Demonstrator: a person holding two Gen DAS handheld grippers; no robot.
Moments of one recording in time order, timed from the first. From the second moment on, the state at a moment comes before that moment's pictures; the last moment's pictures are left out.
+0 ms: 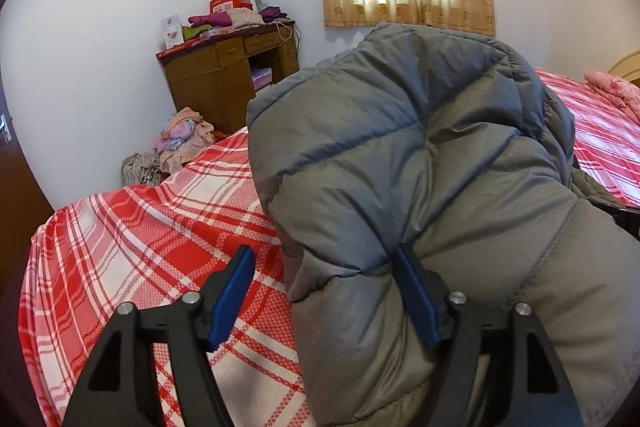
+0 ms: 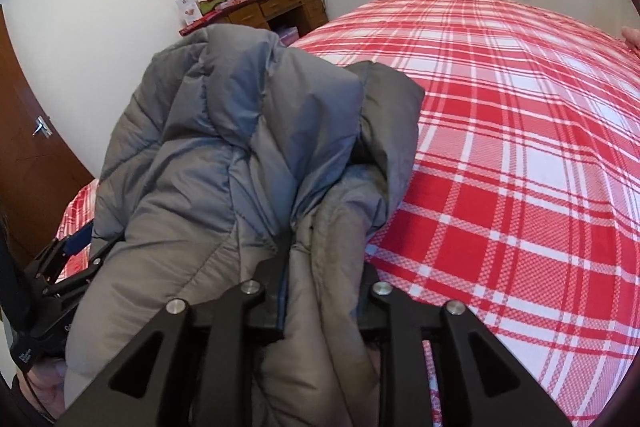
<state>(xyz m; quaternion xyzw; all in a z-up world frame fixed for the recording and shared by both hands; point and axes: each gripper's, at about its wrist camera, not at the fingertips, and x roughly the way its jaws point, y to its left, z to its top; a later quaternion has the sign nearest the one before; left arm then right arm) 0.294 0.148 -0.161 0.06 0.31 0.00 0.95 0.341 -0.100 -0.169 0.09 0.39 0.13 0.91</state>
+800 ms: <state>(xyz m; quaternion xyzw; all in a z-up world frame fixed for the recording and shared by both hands) 0.304 0.171 -0.179 0.01 0.32 0.01 0.95 0.331 -0.091 -0.175 0.04 0.37 0.07 0.93</state>
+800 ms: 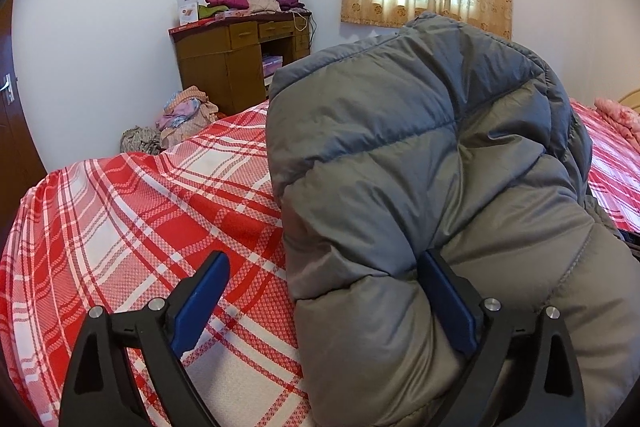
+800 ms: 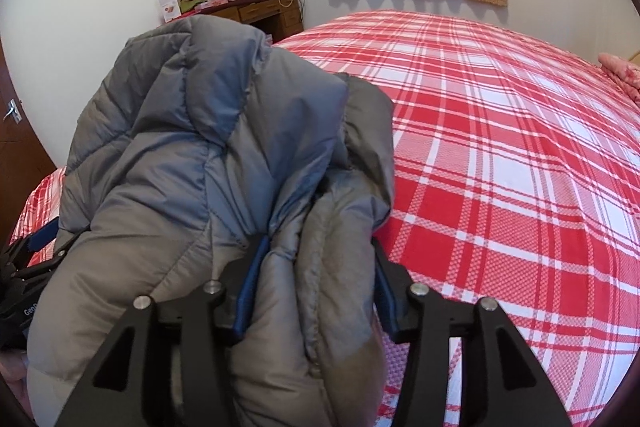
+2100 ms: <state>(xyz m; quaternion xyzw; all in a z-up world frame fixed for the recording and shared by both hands) 0.293 0.174 -0.166 0.02 0.32 0.04 0.95 0.334 -0.091 -0.168 0.01 0.37 0.04 0.93</state>
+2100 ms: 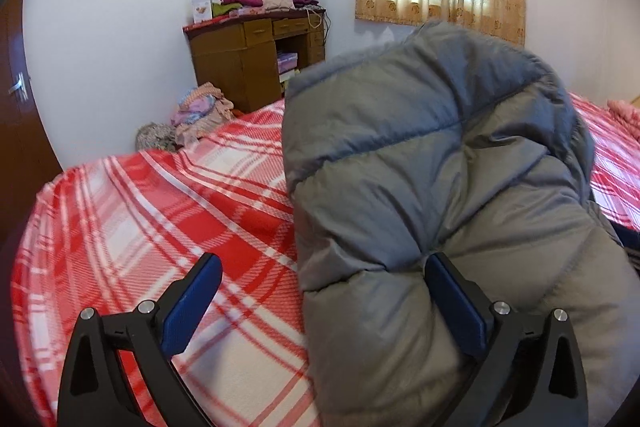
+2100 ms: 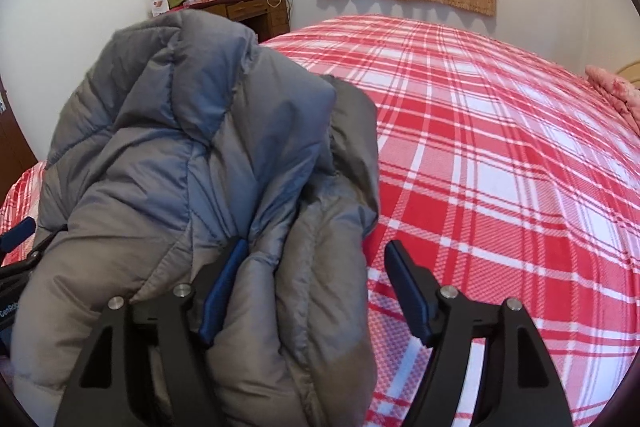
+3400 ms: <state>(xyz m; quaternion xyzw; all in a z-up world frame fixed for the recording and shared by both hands) 0.127 0.174 -0.014 -0.01 0.21 0.02 0.98 0.170 -0.067 -0.023 -0.04 0.21 0.07 0.97</state>
